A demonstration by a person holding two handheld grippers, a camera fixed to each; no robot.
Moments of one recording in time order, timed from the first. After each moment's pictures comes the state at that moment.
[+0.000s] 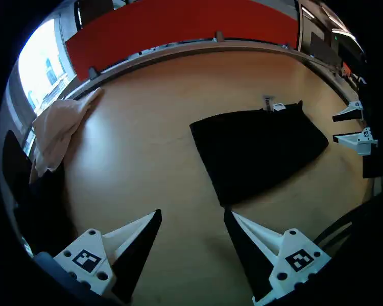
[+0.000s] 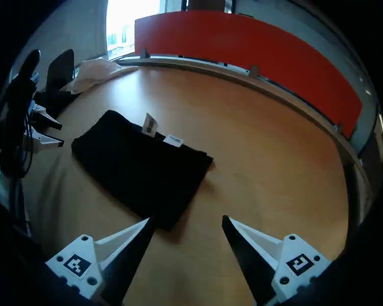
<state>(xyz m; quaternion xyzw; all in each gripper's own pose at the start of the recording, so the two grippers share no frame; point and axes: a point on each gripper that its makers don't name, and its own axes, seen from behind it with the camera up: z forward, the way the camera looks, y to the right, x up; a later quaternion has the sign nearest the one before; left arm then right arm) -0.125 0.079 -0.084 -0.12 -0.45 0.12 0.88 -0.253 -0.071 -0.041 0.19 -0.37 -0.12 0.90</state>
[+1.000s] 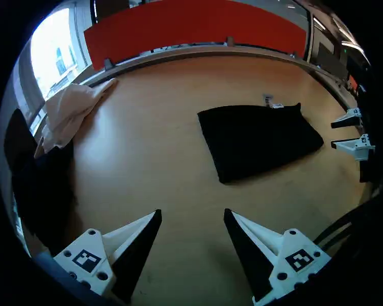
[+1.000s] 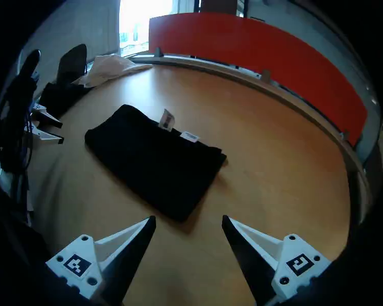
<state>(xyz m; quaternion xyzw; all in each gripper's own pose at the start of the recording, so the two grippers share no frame) -0.120 0.065 -0.128 -0.09 -0.44 0.08 0.89 -0.253 -0.082 -0.058 0.24 -0.36 -0.14 0.89</state>
